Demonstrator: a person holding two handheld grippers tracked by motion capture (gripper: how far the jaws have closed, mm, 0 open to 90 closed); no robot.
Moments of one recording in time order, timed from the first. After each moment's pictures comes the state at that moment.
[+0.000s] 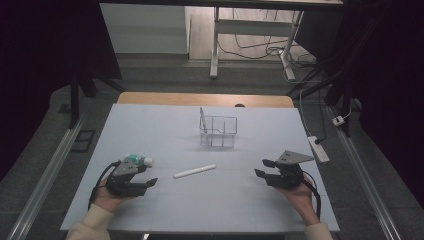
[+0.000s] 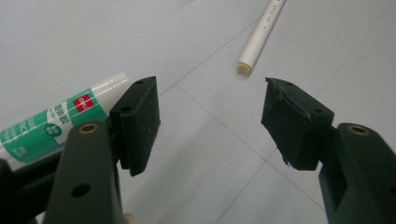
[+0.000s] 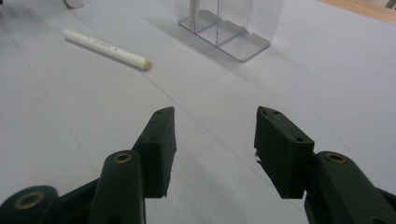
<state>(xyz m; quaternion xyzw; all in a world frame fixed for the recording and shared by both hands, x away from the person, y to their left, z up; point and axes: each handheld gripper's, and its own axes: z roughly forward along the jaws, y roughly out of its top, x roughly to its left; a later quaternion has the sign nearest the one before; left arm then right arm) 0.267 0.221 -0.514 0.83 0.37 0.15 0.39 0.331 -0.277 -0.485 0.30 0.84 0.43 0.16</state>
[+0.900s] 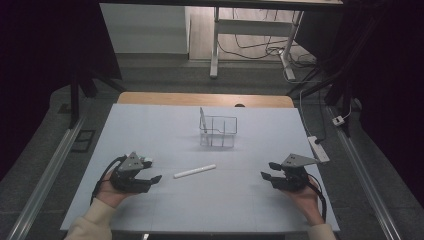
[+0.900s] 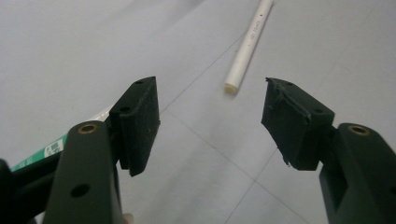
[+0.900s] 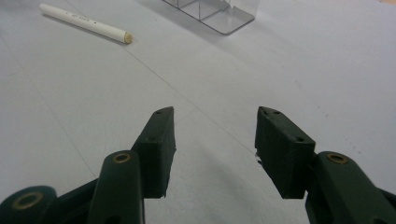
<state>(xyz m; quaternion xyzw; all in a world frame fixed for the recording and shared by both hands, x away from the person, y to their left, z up) 0.275 0.208 -0.493 0.85 0.33 0.15 0.37 0.331 -0.295 -0.496 0.31 0.84 0.41 0.16</state>
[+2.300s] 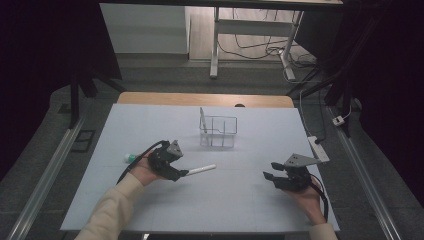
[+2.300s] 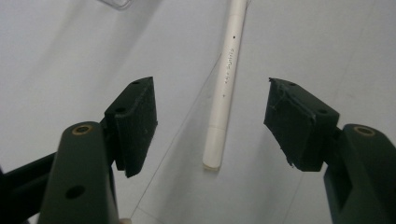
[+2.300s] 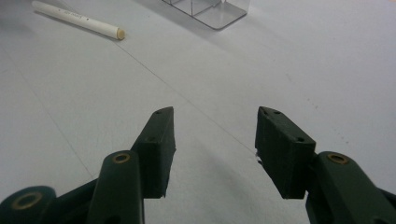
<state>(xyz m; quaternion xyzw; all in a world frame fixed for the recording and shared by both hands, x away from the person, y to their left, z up) 0.341 0.122 -0.483 0.93 0.25 0.09 0.27 0.331 -0.302 -0.496 0.31 0.84 0.41 0.16</state>
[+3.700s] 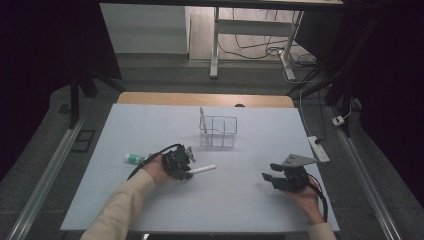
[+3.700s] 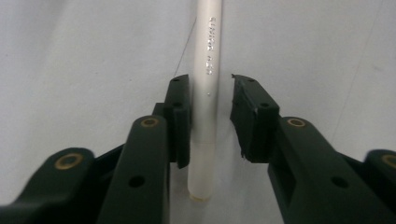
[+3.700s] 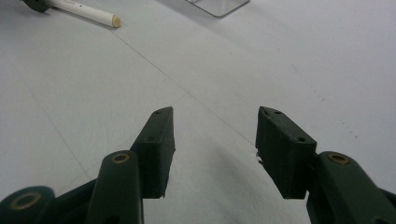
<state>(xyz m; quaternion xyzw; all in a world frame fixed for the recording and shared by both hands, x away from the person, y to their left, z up) 0.362 0.091 -0.510 0.96 0.19 0.03 0.19 0.334 -0.298 -0.503 0.32 0.85 0.40 0.16</state>
